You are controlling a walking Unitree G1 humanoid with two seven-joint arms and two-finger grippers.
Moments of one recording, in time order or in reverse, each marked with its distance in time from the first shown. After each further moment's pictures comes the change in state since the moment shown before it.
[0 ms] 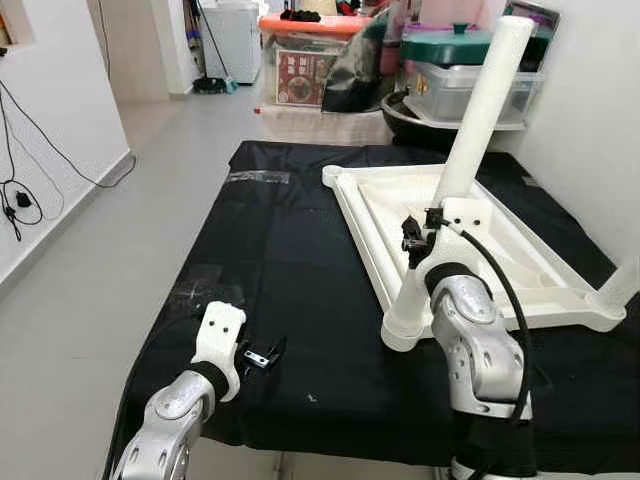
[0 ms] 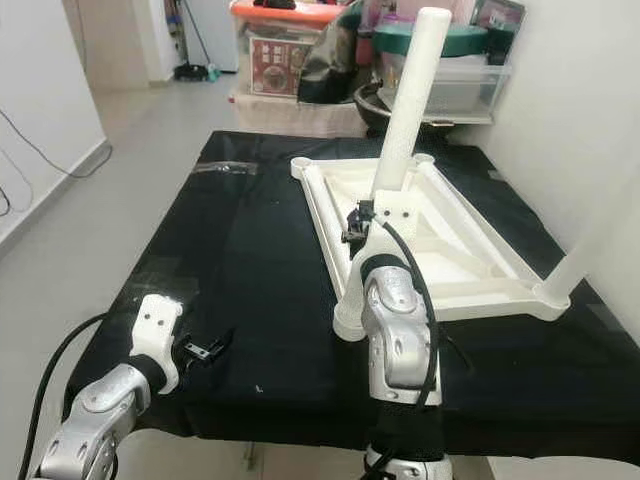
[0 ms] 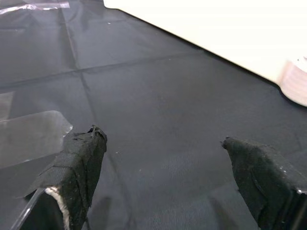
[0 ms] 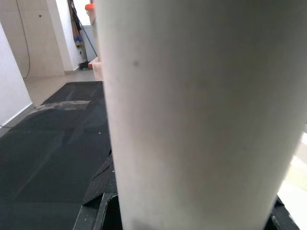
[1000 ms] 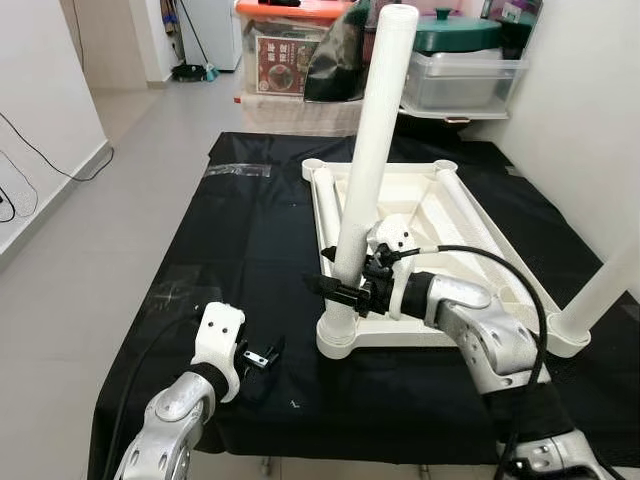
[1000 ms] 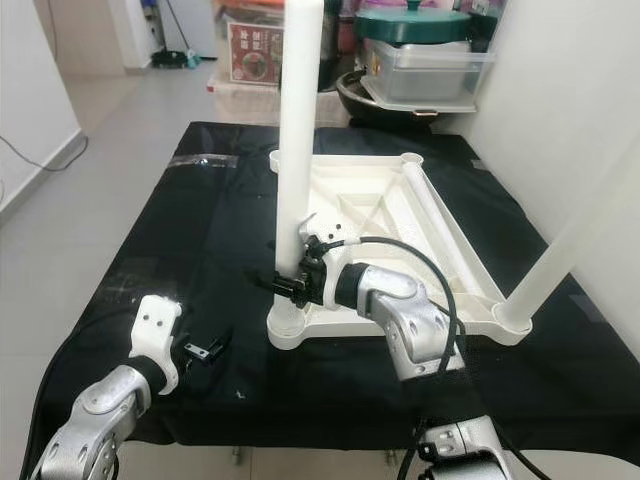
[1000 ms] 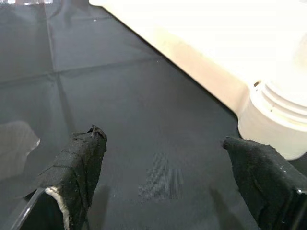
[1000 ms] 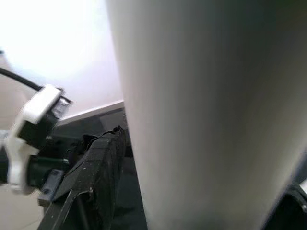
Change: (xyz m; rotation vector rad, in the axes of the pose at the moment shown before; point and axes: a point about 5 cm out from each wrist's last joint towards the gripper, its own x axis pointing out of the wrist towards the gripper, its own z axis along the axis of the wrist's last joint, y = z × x) left arm 0.003 0.000 0.004 0.005 -0.013 -0.003; right arm 0.001 0.036 -0.016 -0.090 0.135 1.171
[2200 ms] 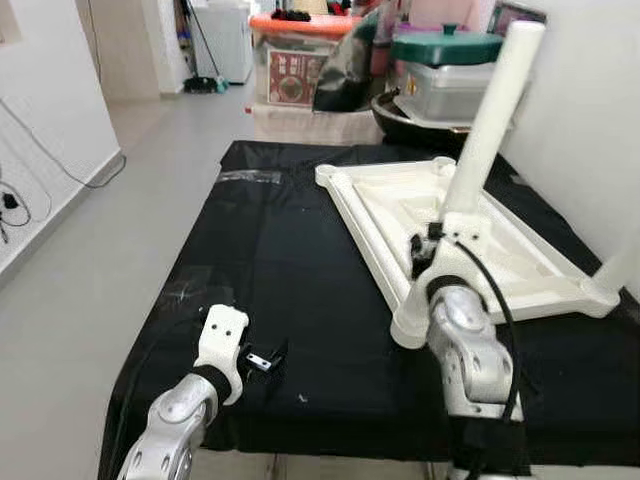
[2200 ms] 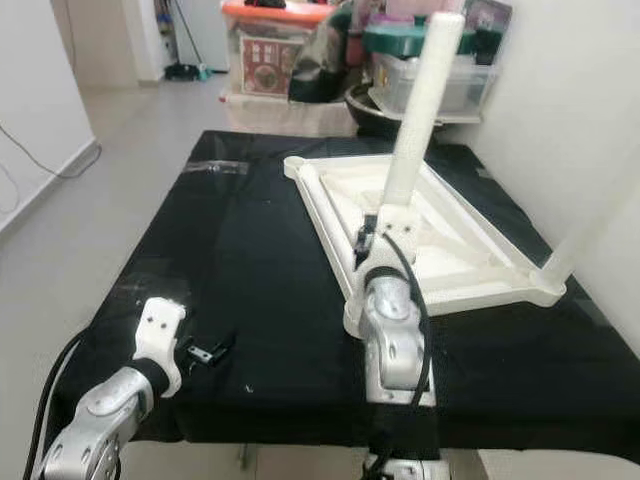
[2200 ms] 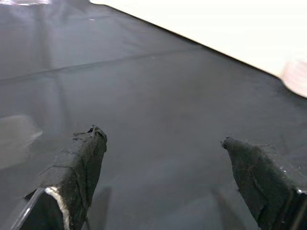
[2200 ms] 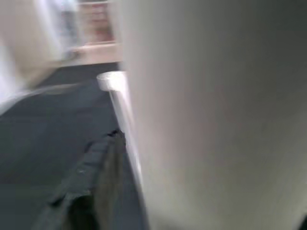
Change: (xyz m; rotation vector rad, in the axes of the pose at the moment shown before) left arm 0.000 -0.005 -0.004 -0.004 0.008 -0.020; right arm -0.021 -0.012 -0.007 0.158 -0.101 -1.077
